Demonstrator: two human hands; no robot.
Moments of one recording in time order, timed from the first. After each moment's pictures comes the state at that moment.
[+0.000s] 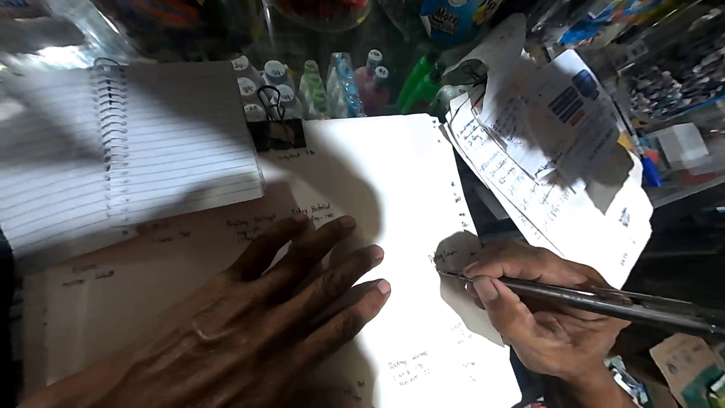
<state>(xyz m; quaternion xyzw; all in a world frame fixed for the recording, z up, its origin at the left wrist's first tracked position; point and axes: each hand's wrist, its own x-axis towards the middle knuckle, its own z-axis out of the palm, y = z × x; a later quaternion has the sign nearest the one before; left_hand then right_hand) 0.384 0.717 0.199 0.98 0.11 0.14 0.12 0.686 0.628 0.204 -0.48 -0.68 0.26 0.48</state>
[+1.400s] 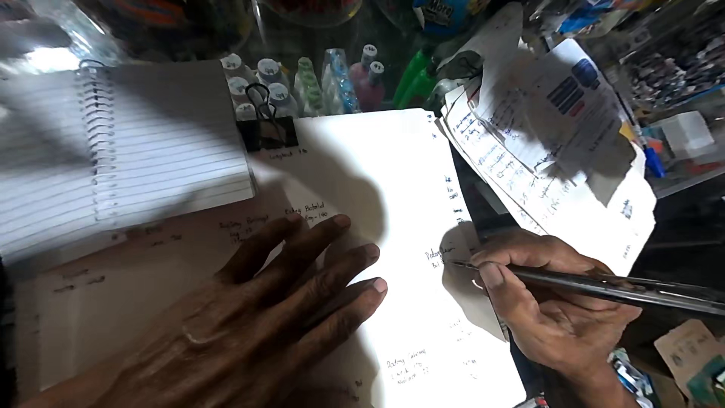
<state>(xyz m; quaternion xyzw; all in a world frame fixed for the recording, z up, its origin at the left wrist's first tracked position) 0.384 0.717 0.199 0.98 0.11 0.13 0.12 0.685 0.627 0.203 -0.51 -0.67 0.21 0.50</state>
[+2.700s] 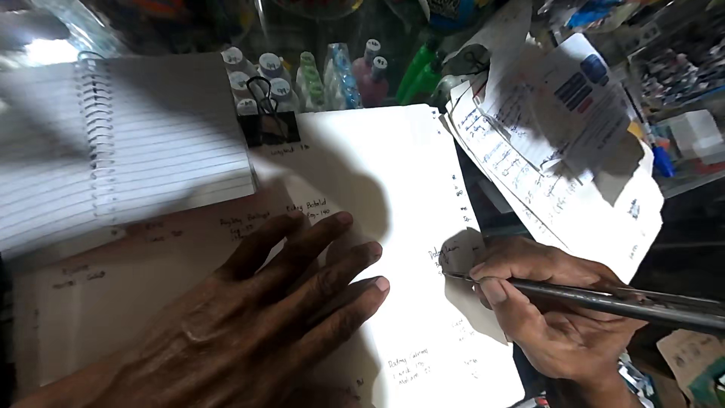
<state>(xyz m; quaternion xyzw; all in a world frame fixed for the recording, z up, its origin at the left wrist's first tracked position) 0.384 0.717 0.198 0.98 0.11 0.14 0.12 0.688 0.624 0.204 -0.48 -0.68 0.25 0.49</state>
